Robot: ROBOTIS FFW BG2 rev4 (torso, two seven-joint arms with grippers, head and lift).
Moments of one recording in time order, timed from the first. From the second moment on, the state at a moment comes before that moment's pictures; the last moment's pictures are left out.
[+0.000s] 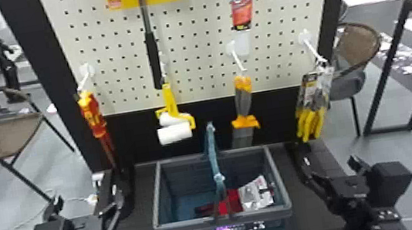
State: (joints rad) left arm 0.21 0.08 0.03 -1.67 -0.02 -0.25 0.12; right arm 0.09 0.00 0.00 -1.50 -0.13 -0.19 0.07
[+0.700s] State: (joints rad) left arm 0.21 0.08 0.03 -1.67 -0.02 -0.25 0.12; right arm -0.04 -0.01 0.00 -1.51 -0.12 0.00 0.27
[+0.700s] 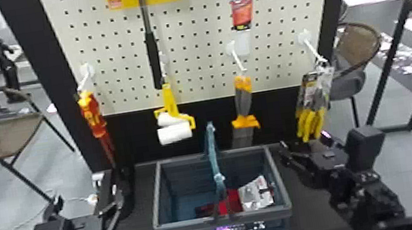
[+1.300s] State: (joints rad) left arm 0.20 0.07 0.03 -1.67 -0.02 -0.25 0.12; right arm -0.25 -0.02 0.00 -1.33 -0.13 -0.01 0.48
